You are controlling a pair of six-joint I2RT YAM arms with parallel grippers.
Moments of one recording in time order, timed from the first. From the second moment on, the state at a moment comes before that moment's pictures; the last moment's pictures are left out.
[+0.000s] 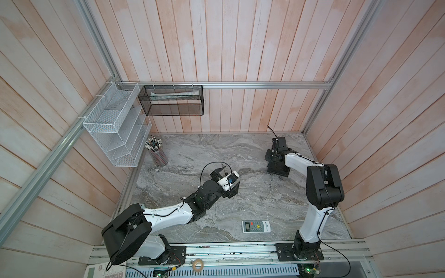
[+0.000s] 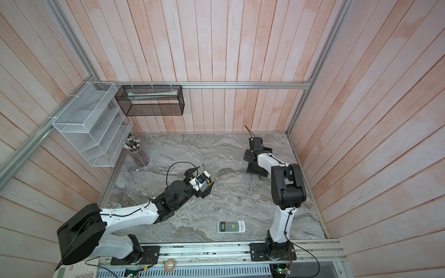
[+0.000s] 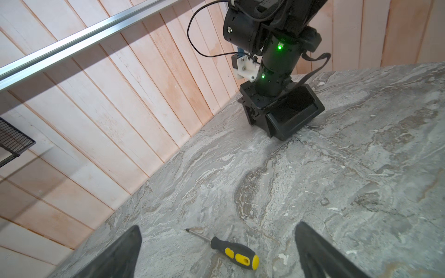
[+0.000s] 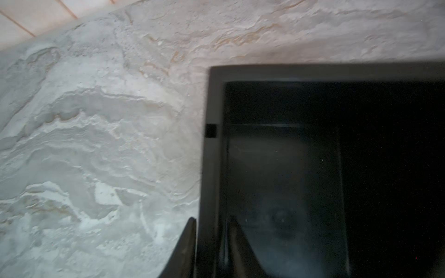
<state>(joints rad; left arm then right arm) -0.91 1.39 0.60 0.63 -0.25 0.41 0.20 1.92 1.28 -0.26 0.13 0.38</state>
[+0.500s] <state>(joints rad) -0.85 1.36 0.51 0.77 -0.52 0.36 0.55 1.91 1.30 -0.27 0.18 0.33</state>
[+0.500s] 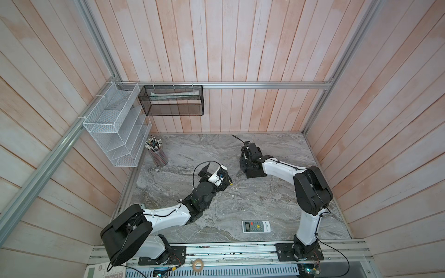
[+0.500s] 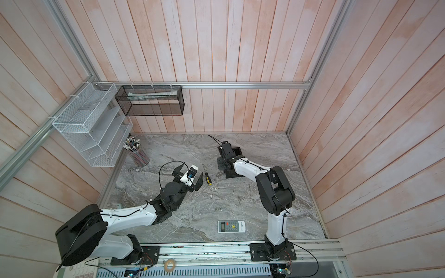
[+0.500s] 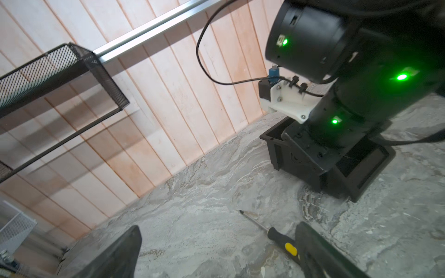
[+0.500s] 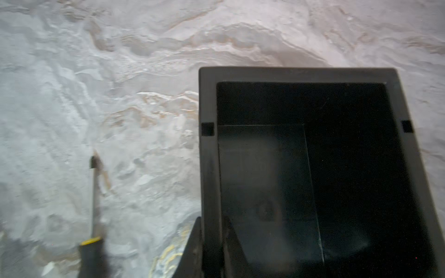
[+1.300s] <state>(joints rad) -0.42 1.21 0.53 0.51 -0.07 -0.21 0.74 1.81 1.33 -0.22 0.15 0.37</state>
